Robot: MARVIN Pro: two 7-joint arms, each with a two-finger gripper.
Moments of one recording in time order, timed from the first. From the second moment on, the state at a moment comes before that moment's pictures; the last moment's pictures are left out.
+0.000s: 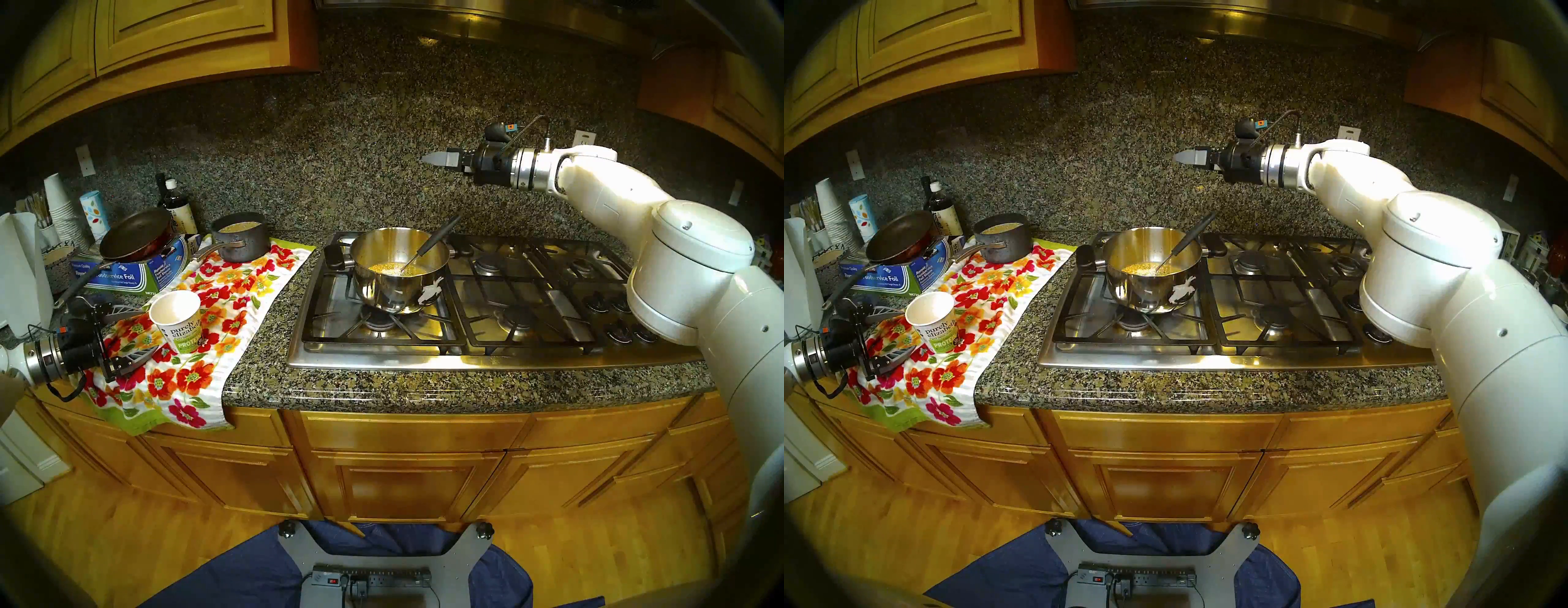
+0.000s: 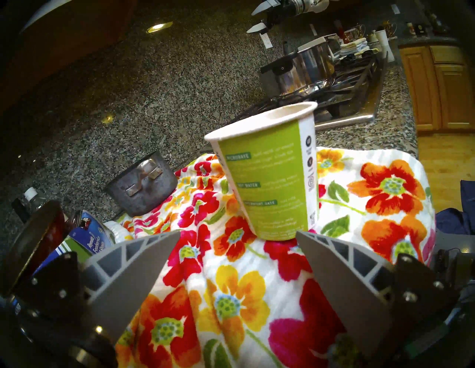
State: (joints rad) left arm 1.76 -0.15 -1.34 -1.00 -1.15 -0.81 -1.03; right arm 0.01 -1.31 -0.12 -0.10 1.69 0.27 1.23
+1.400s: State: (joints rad) left arm 1.97 -0.14 -1.57 -1.03 -1.15 -0.76 -1.08; right arm -0.08 -1.26 -0.02 -0.11 1.77 0.39 1.31
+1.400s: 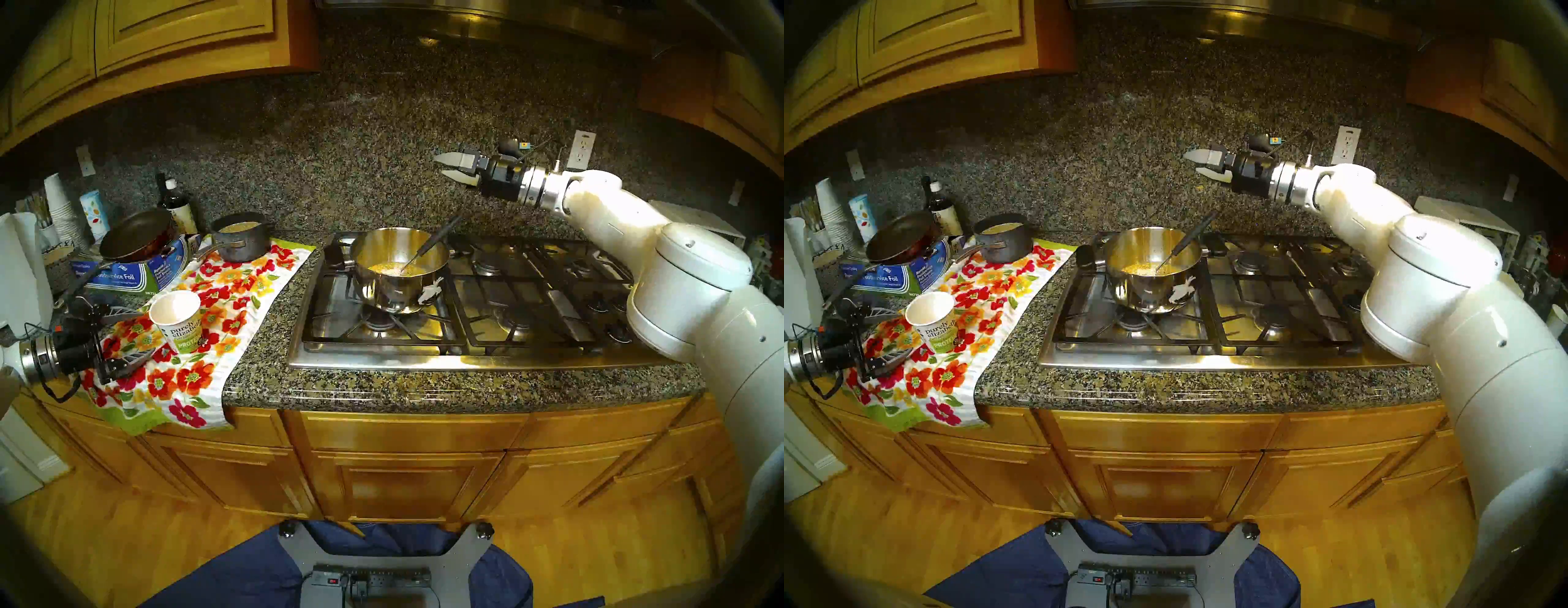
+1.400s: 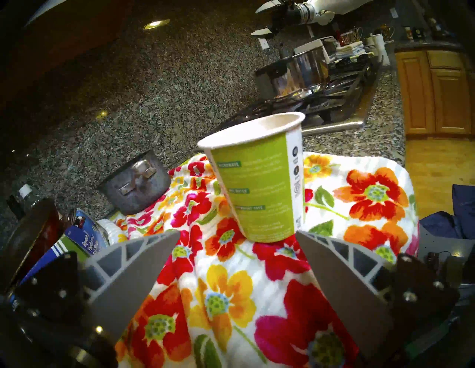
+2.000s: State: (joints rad) left arm 2.06 -0.14 -1.67 -1.04 -1.16 -0.74 -1.09; right arm -0.15 -1.22 -0.03 -0.13 1.75 0.38 1.39
